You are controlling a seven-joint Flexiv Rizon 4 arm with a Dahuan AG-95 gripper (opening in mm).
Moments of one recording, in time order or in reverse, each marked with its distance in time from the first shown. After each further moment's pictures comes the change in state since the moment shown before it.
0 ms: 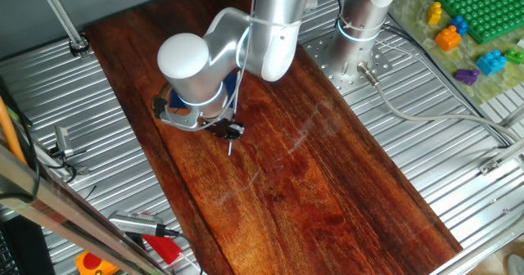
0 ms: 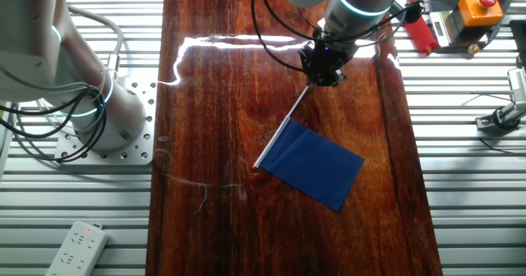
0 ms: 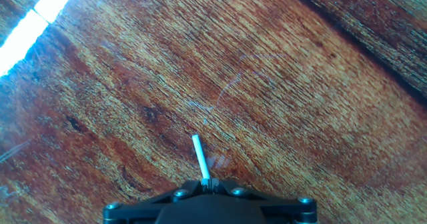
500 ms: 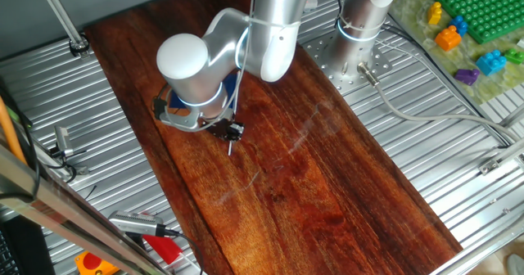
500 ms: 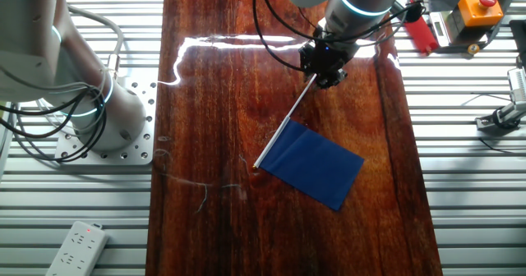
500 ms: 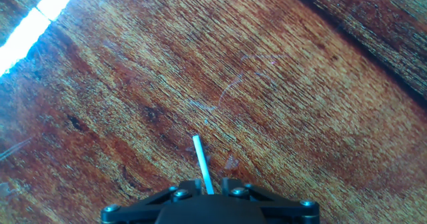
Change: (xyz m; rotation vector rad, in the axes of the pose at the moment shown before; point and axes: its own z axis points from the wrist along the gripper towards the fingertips) arm -0.001 0.002 0.000 0.000 -0.001 -0.006
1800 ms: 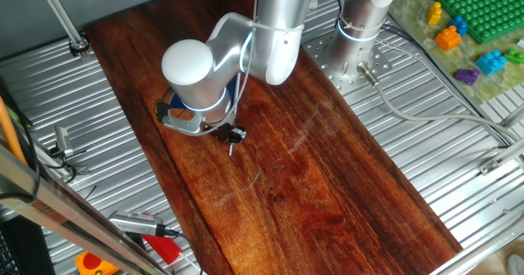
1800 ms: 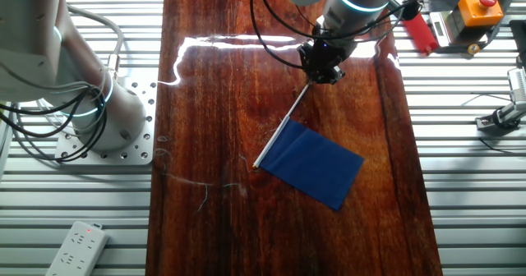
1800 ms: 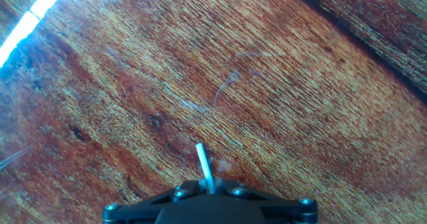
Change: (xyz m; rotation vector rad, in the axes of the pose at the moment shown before) arm -0.005 0.005 0.005 0.012 0.003 0.033
